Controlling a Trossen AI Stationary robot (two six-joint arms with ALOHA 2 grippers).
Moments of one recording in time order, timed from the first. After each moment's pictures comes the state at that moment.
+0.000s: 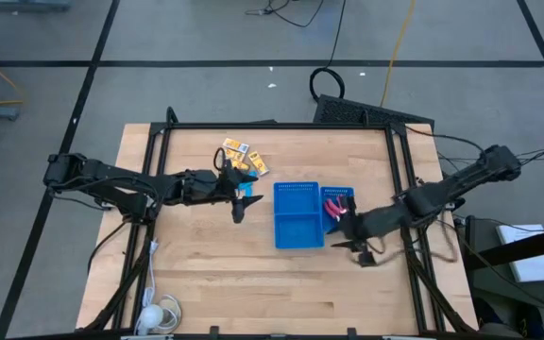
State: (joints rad) left arm -0.02 1.26 0.66 0.31 -0.24 -0.15; right arm 0.44 1.10 0.93 -0.50 0.15 0.13
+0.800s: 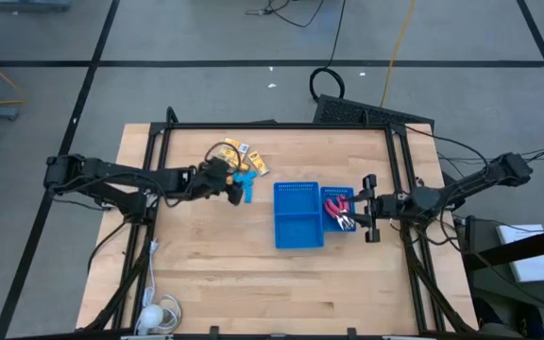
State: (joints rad) left arm 0.08 1.26 0.66 -0.18 -0.43 -0.69; right arm 0.33 0.61 0.14 0.68 0.32 -0.16
